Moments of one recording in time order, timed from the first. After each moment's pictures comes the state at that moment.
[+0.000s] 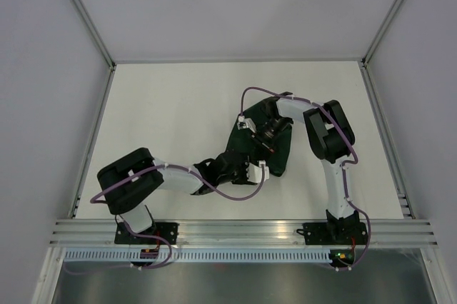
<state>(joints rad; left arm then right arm) -1.04 1.66 0.63 0.45 -0.04 0.67 0.43 2.23 1.53 -1.14 -0.84 -0.77</state>
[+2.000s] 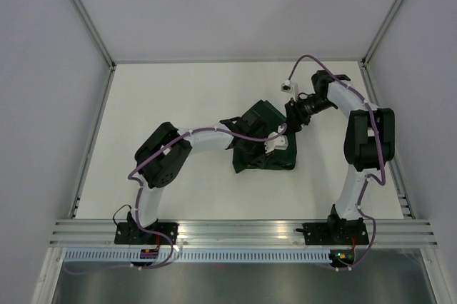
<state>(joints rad) -0.88 2.02 1.32 -0.32 0.52 0.51 0.09 2.01 1.54 -1.10 -0.87 -0.75</state>
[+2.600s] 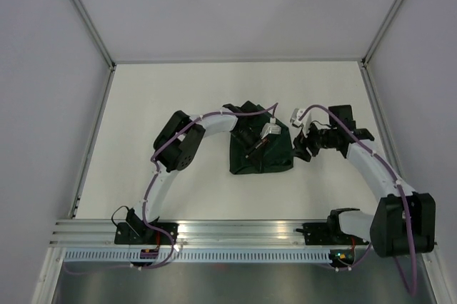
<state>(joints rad) -0.73 2.32 1.67 -0.76 0.97 0.40 0.04 1.25 0.82 -0.59 -0.78 -0.80</state>
